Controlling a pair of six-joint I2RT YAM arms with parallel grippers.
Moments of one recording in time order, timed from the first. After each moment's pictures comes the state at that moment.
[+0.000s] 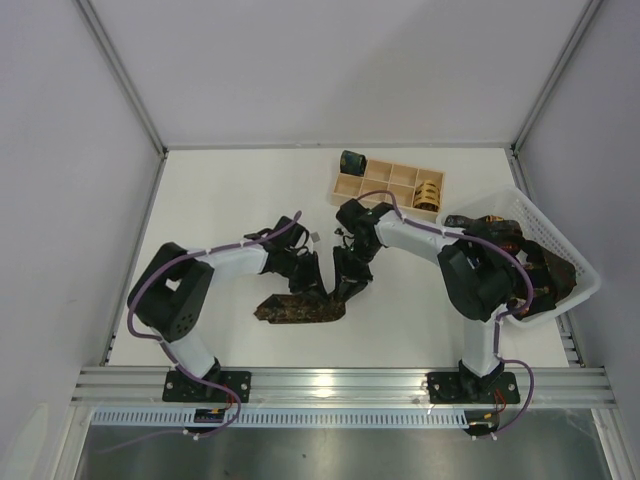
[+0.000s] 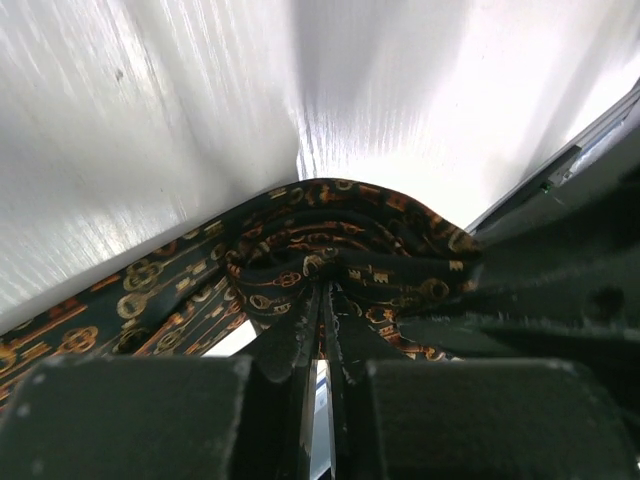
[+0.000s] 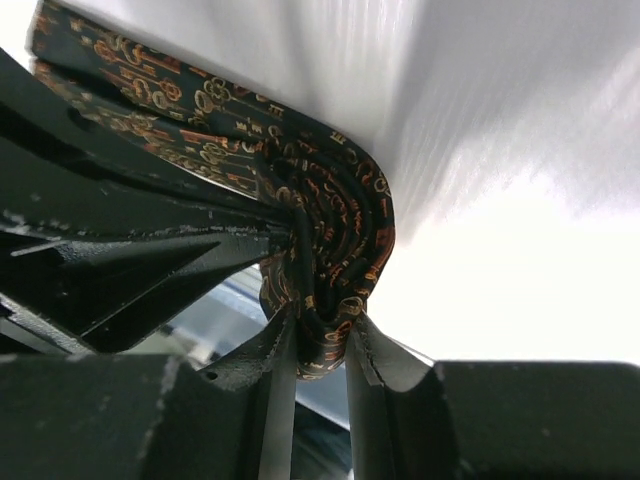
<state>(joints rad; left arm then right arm) -0.58 1.70 0.91 -0.36 0.59 -0.69 0.69 1.93 1.39 -0.88 -0.53 0.59</state>
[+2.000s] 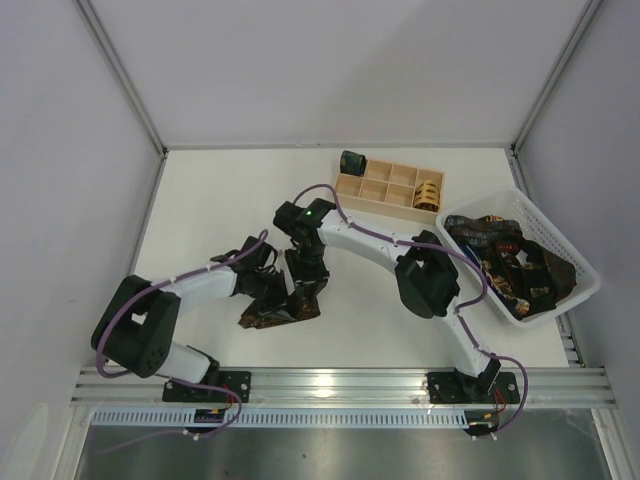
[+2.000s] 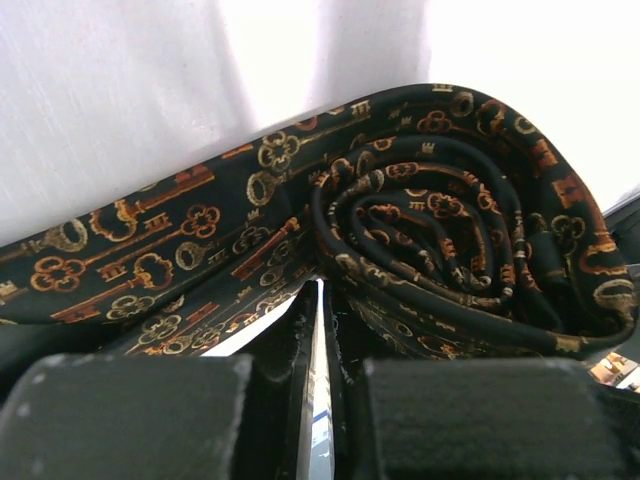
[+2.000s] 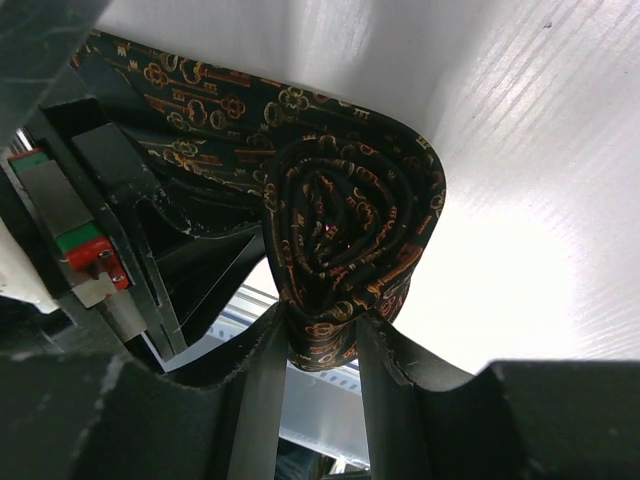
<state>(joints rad) -0.46 1.44 0.63 -0.43 0.46 -0.62 0.94 2.23 1.98 -1.19 -0.29 0.64</state>
